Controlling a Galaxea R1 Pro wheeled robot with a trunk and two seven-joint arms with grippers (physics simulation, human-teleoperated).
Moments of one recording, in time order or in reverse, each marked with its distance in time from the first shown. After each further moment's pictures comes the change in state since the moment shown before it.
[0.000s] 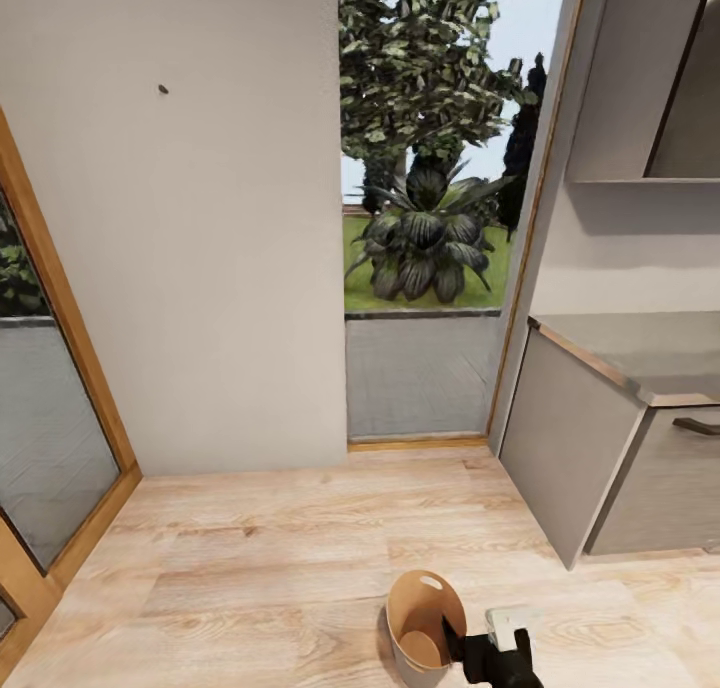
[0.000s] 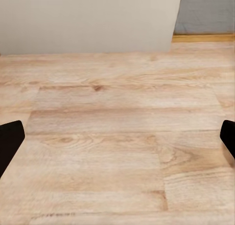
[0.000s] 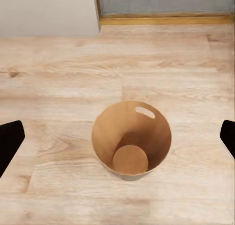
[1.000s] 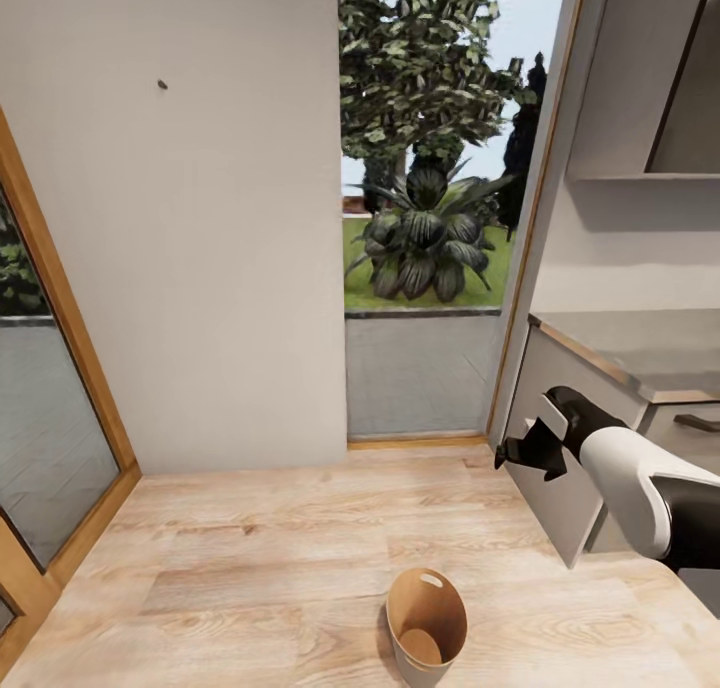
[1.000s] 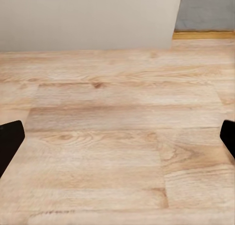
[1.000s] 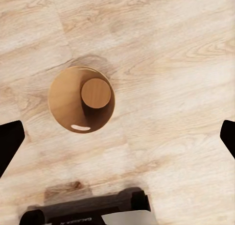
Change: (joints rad) left arm 0.000 -0.001 0.002 0.002 -0.001 0.004 0.000; right arm -1.285 -0.129 -0.275 1.130 0.041 0.892 -0.011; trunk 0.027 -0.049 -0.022
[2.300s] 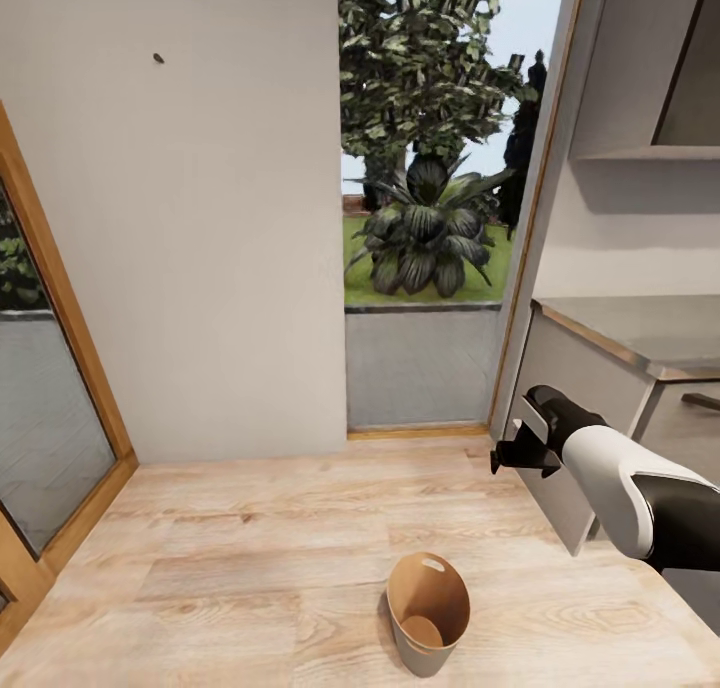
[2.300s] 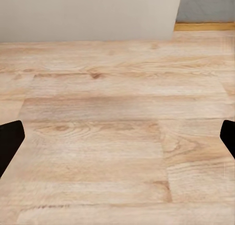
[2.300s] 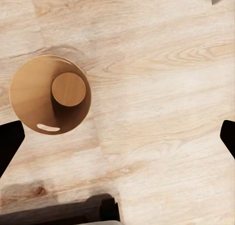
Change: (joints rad) left arm 0.000 0.001 -0.003 -0.007 0.005 0.001 0.000; right arm -0.002 0.051 0.027 0.004 0.137 0.000 0.001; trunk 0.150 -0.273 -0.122
